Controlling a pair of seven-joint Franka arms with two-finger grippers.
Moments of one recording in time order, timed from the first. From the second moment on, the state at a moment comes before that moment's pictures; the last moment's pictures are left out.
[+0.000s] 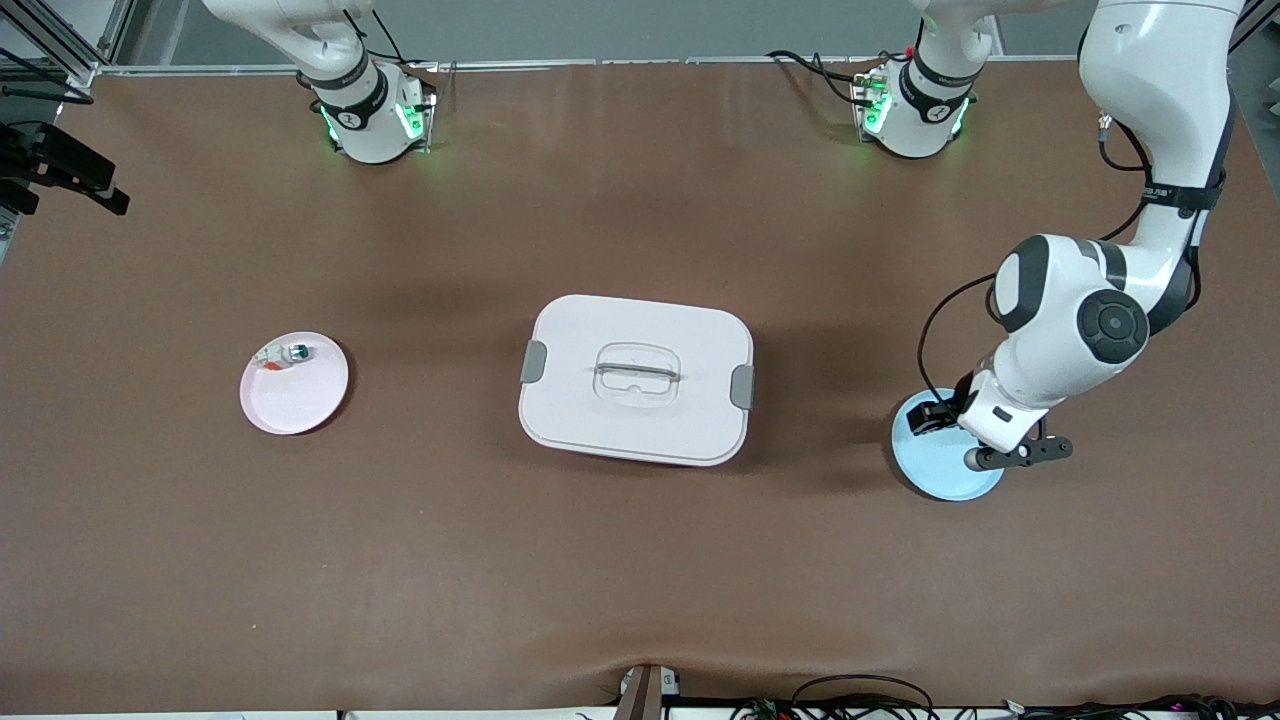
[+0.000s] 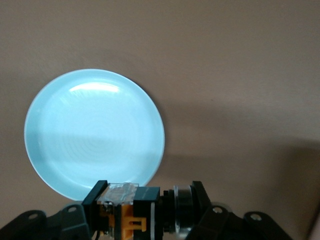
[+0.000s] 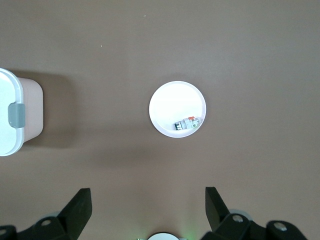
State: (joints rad) left arm 0.06 0.39 -0.25 -1.86 0.03 2.28 -0.38; right arm 0.05 -0.11 -0.10 -1.56 0.02 1.43 -0.01
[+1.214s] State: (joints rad) left arm -0.12 0.43 -0.51 -1.51 -0.18 2.05 -1.47; right arm 0.05 -0.11 -0.10 -1.55 0.02 1.43 -0.01
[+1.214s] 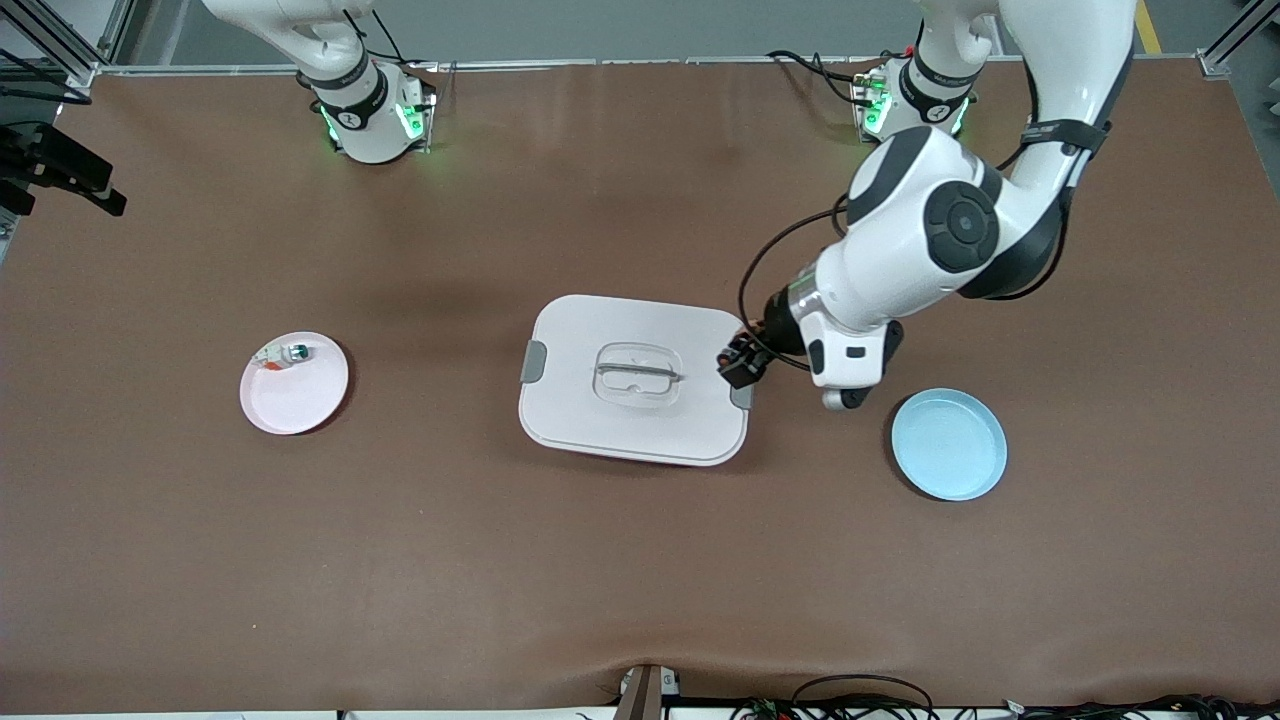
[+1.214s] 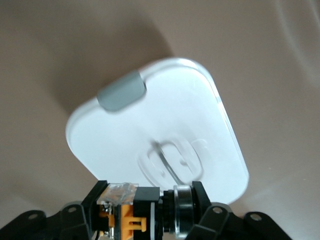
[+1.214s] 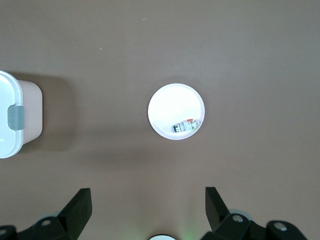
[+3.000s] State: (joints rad) left arm -0.40 0.59 -0.50 -1.28 -0.18 2.34 -2.10; right arm 0.09 0.07 -0.09 -1.74 0.44 1.62 -0.01
